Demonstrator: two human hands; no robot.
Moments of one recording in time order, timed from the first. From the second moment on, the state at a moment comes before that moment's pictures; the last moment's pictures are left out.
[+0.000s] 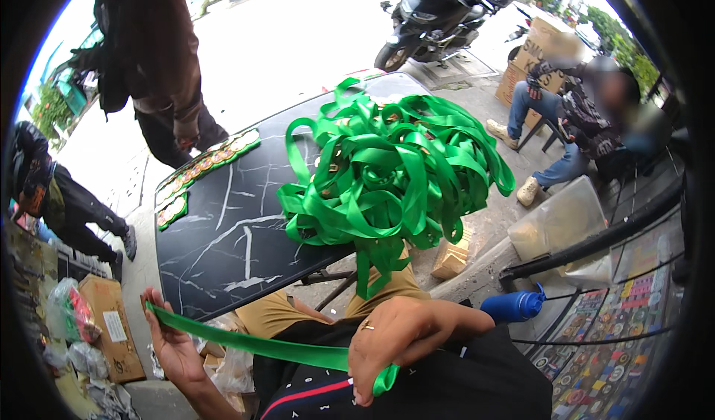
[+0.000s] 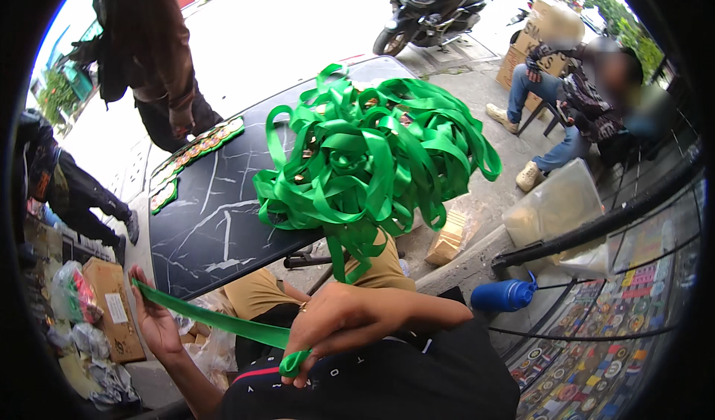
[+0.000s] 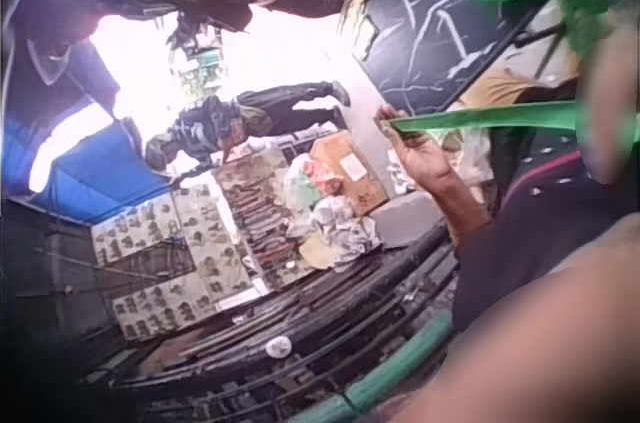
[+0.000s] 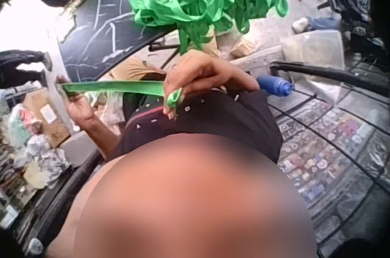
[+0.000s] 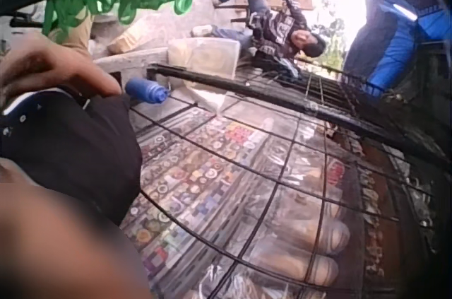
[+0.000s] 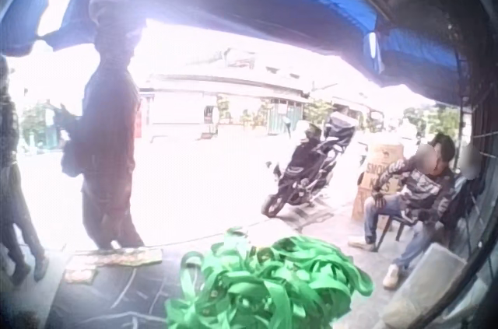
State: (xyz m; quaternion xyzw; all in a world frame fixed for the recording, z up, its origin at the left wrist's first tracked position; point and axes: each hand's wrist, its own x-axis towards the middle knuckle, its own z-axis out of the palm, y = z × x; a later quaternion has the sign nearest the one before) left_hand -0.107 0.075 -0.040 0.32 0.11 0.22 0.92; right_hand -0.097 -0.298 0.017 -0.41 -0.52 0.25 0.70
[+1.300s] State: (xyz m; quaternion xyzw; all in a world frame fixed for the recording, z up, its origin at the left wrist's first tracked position) left_hand -0.025 -0.020 0.047 0.57 -0.20 0.11 0.79; right_hand -0.042 -0.227 -0.067 -0.74 -0.27 -0.05 0.62
